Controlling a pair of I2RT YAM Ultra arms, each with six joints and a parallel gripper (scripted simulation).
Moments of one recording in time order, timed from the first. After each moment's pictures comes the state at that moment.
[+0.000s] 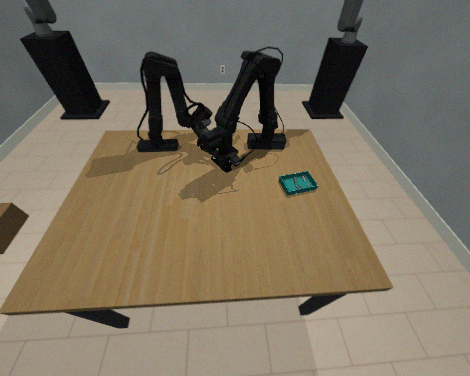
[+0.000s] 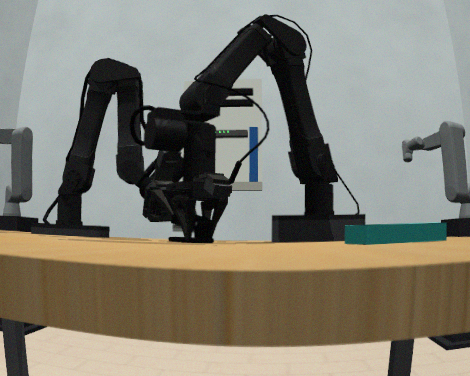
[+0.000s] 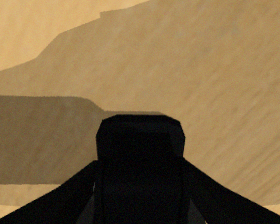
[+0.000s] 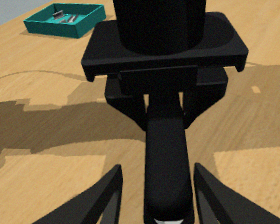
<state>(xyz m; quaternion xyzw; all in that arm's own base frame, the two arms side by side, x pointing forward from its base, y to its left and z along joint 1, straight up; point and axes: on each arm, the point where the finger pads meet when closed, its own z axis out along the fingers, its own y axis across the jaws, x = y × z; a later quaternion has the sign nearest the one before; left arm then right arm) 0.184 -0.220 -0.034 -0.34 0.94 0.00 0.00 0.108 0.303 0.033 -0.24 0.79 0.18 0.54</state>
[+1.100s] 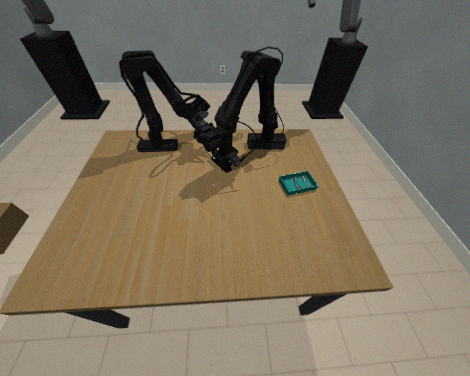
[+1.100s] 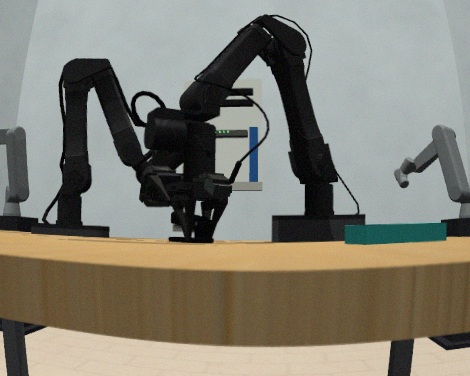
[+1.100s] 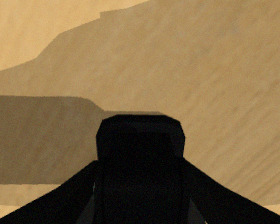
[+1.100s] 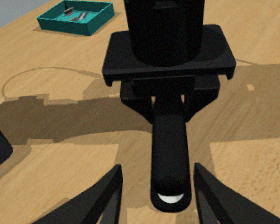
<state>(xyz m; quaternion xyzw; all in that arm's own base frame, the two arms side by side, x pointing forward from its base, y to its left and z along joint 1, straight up) 0.184 -0.220 -0.034 -0.34 0.94 0.00 0.00 0.086 0.290 0.061 -0.25 0.80 0.18 0.52</state>
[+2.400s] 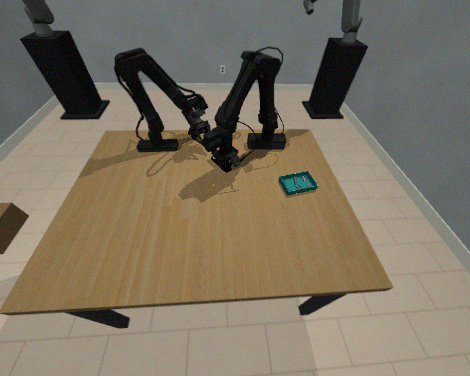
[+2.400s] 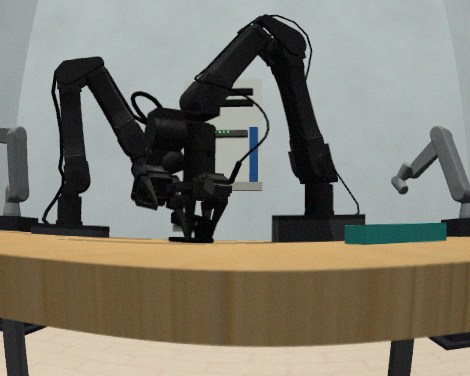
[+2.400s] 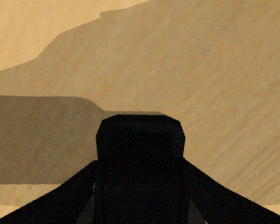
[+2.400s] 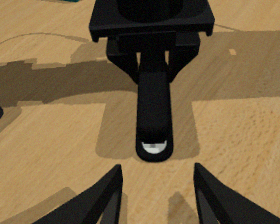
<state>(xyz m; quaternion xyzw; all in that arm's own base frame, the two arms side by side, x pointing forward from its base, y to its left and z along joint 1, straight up) 0.184 -0.220 -0.034 -0.34 0.94 0.00 0.00 0.062 0.260 0.055 -0.26 0.83 0.14 0.48</state>
